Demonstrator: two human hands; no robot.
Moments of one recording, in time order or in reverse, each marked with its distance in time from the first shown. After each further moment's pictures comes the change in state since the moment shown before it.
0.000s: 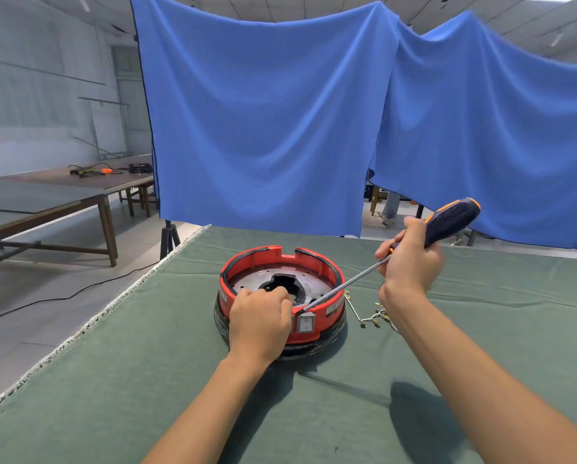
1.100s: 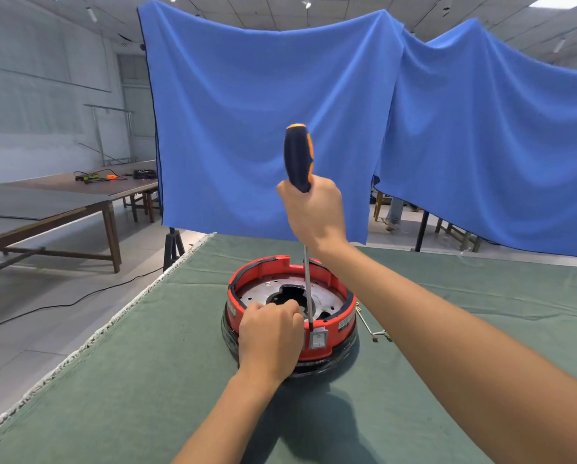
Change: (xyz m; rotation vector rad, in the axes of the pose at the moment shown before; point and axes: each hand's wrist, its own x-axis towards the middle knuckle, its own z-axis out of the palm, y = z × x) left_hand 0.003 0.006 -0.011 0.123 -0.053 0.041; right_hand -0.039 -0.005 0.112 -0.556 -0.699 -0.368
